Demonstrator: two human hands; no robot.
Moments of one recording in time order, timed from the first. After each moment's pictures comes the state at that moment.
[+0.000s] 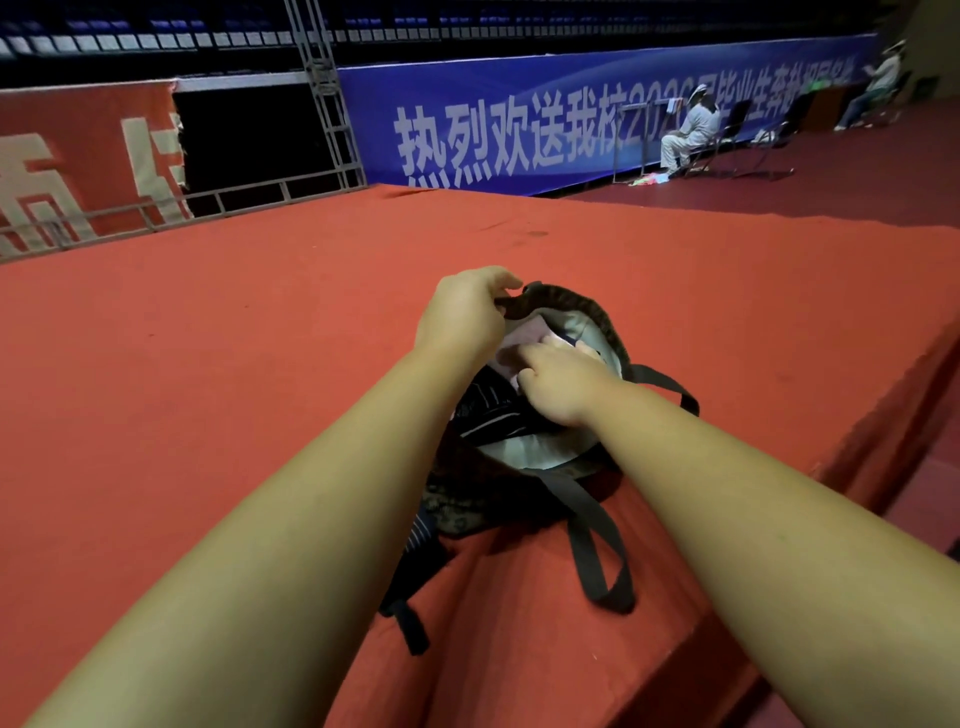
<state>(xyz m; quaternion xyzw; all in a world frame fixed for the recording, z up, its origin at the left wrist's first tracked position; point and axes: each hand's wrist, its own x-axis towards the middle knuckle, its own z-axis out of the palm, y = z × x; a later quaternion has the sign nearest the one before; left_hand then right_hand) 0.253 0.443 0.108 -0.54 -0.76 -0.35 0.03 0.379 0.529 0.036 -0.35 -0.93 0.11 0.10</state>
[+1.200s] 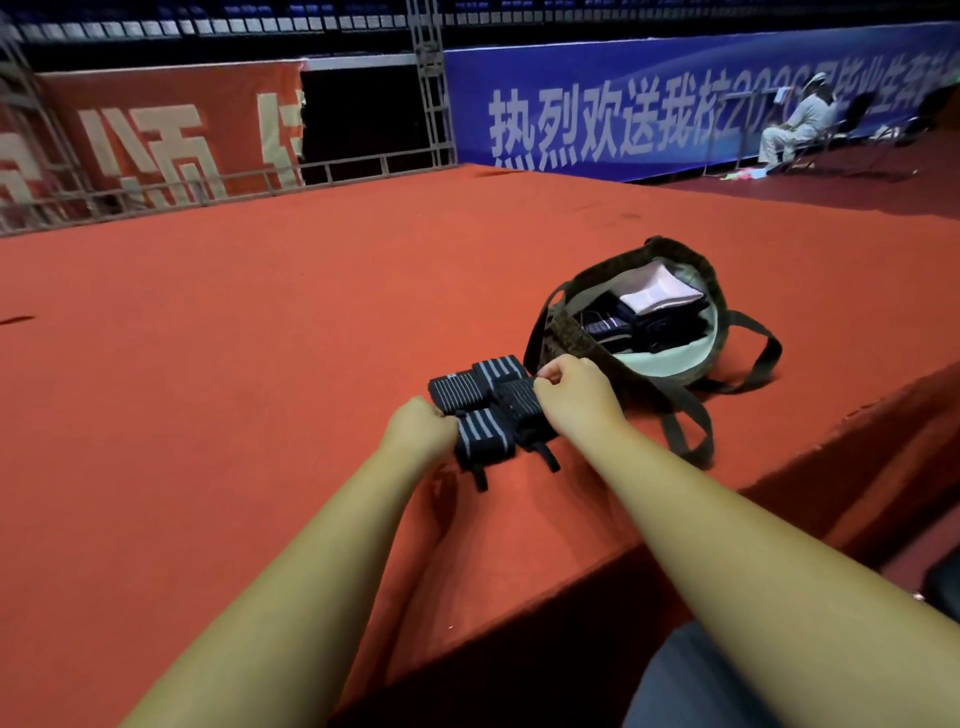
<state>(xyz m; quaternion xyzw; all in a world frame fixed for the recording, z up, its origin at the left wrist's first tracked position) 0.219 0.116 -0.003 -0.28 -0.89 -0.32 -0.13 0.371 0.260 0.010 -0.40 -0.81 0.34 0.27</state>
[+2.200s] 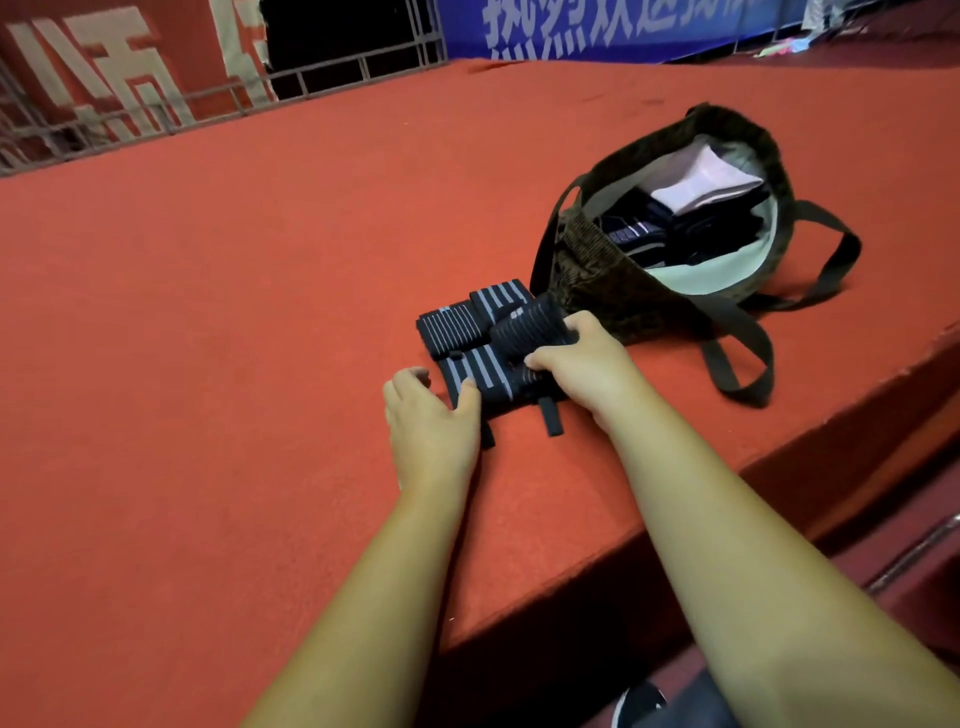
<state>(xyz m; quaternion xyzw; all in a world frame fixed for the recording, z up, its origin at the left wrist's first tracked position) 0.246 0.129 -0.094 -0.22 -0.86 -0.45 0.07 0.355 0.277 -0.047 -0.43 -0.71 0.51 0.22</state>
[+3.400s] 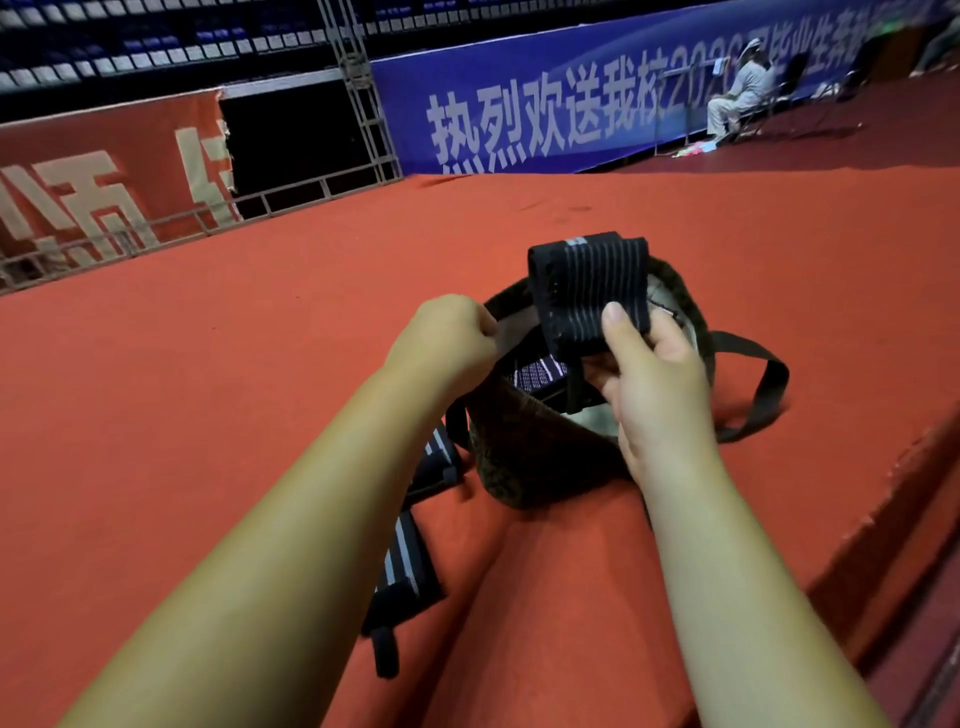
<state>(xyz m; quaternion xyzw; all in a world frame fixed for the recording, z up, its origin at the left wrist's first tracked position) 0.232 0.344 0.102 -0.50 -0.85 -0.17 0.02 0.392 0.411 0.022 -0.25 -0.46 0.63 0.57</state>
